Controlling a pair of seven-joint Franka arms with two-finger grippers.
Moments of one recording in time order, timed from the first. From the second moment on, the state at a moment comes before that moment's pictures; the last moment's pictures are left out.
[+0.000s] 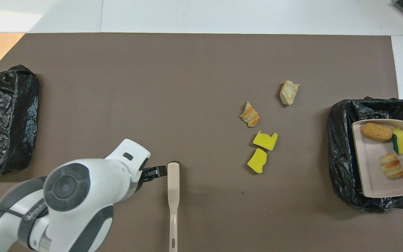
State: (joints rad) left arm -0.52 -0.23 -0.01 -2.30 -0.13 2.14 -0.62; right arm -0.42 -0.08 0.05 -1.99 -0.39 1.89 -1.80
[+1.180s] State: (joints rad) left arm -0.08 -0.03 -0.01 -1.77 -0.04 1.78 0.03; right arm -0.26 -0.18 0.07 -2.14 -0.81 1.81 -1.38
